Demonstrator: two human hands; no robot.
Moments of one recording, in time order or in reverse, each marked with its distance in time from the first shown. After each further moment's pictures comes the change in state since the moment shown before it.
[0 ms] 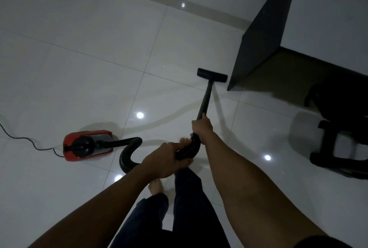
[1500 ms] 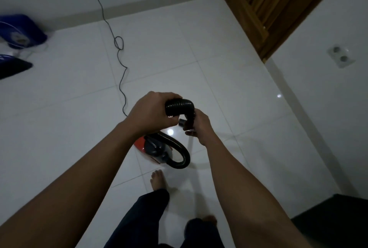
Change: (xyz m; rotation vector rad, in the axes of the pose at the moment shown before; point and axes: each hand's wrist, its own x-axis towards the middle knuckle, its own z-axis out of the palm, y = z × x) left_hand -0.315 -0.224 -0.320 -0.082 1.186 -0.292; right_hand -0.229 -0.226 0.438 -0.432 -0.629 -0.499
